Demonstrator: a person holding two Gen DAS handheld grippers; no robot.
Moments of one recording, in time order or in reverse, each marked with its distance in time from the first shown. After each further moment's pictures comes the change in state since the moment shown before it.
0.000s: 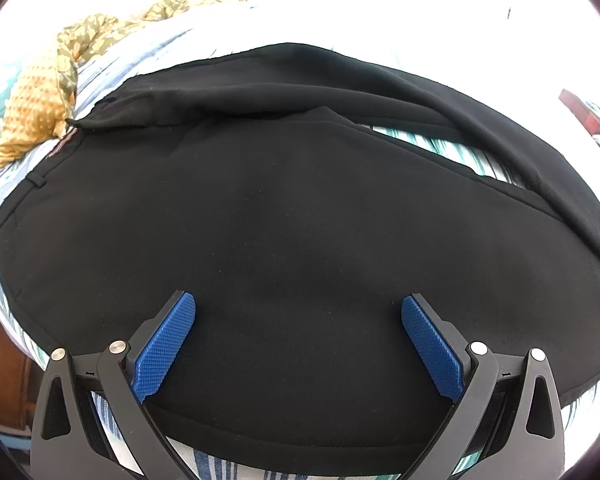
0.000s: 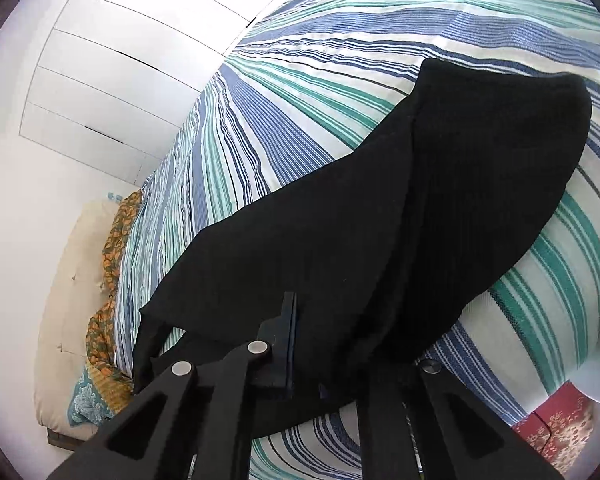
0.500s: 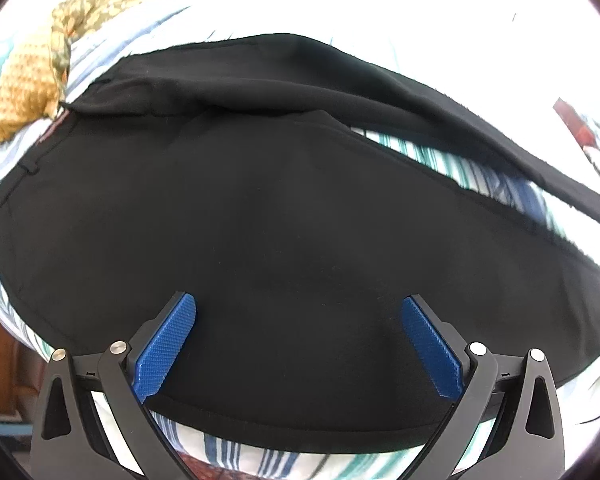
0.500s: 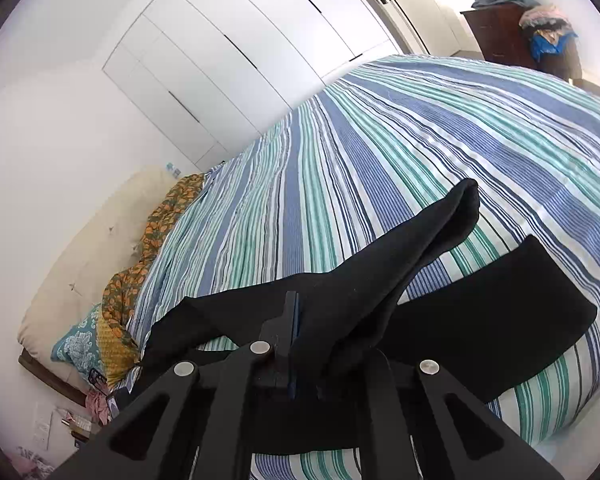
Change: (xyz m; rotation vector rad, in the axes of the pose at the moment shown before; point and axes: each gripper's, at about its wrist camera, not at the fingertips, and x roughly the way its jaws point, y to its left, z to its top) left arm -0.012 0.015 0.020 -0.075 0.103 -0.091; right arm -0.074 0.104 0.016 -0.366 -0.121 0.124
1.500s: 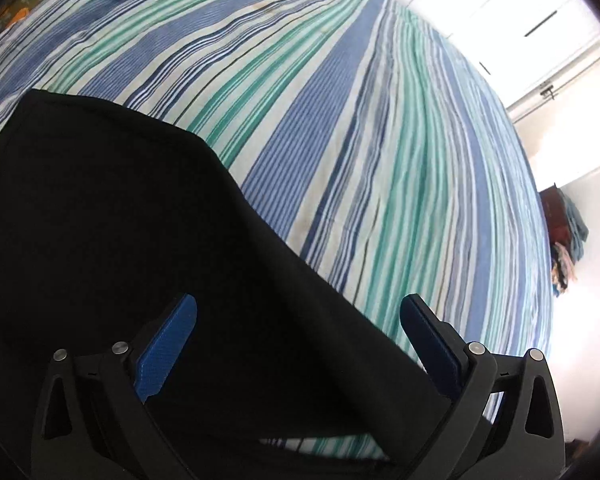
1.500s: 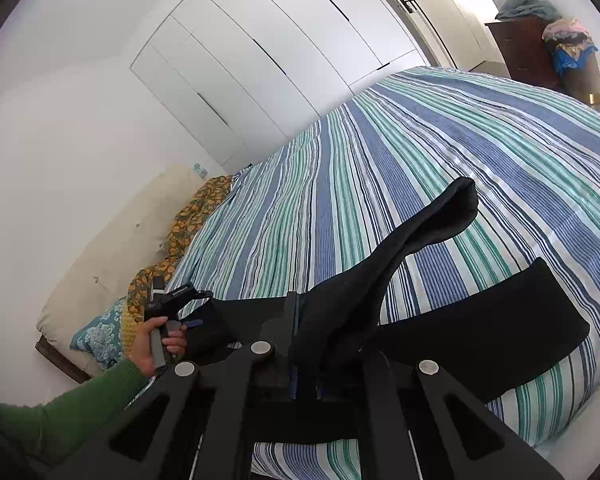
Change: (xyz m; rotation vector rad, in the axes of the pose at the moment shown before) left arm 0.108 0.009 0.248 -0.272 0.138 -0.170; right arm -0.041 0.014 0.005 -0.036 -0.012 0.080
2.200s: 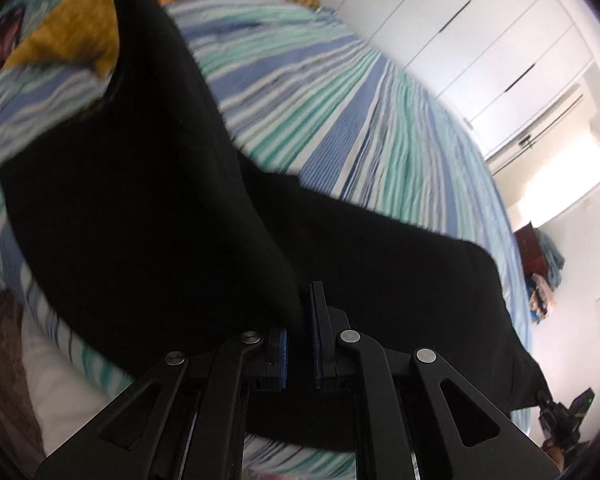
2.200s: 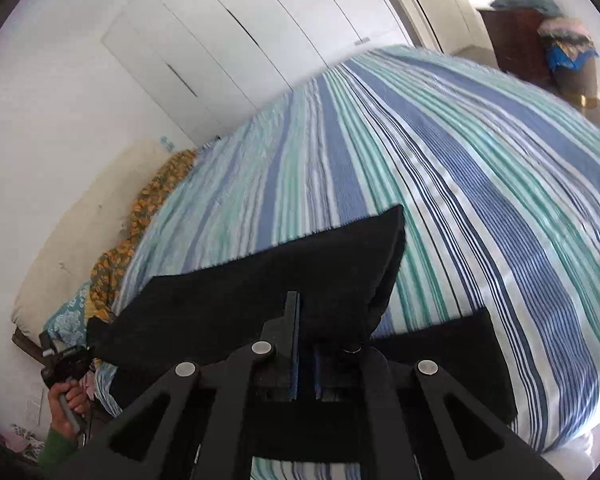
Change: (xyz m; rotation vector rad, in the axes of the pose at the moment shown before) left arm -0.100 0.104 -0.231 -0.083 -0.180 -0.055; right arm 0.034 -0.093 0.056 0.018 0.182 -0.149
